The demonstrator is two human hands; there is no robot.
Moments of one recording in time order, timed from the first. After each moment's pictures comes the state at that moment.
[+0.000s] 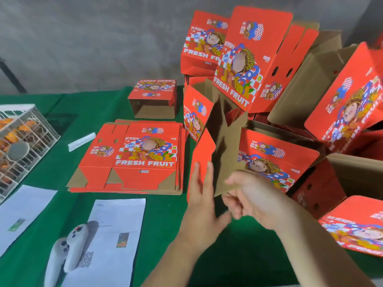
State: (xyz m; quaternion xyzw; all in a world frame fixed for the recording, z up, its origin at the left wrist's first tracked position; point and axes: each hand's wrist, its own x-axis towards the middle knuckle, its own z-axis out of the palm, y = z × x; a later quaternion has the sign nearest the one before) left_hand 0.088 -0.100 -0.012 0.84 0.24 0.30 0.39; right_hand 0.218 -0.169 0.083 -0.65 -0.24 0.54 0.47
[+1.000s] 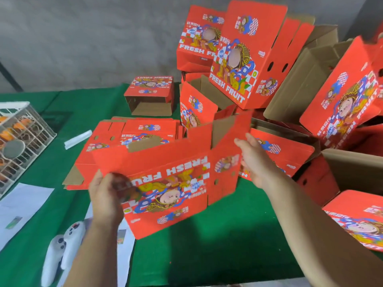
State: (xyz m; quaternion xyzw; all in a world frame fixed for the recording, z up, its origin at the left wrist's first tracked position) left_hand -0.015 0.022 0.008 0.43 0.47 0.51 0.58; right_hand 0.303 -0.113 0.032 -0.69 -0.17 0.34 0.62
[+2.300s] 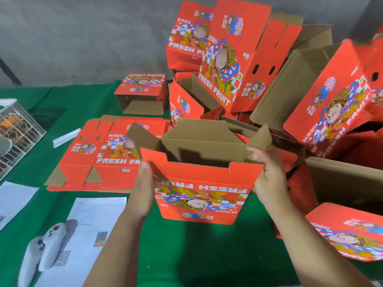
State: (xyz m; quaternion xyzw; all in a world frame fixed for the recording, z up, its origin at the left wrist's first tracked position) left_hand 0.090 -0.035 0.003 0.64 0.40 0.33 0.57; right_hand 0.370 -0.189 -0.013 -0.73 -0.41 -0.06 0.54
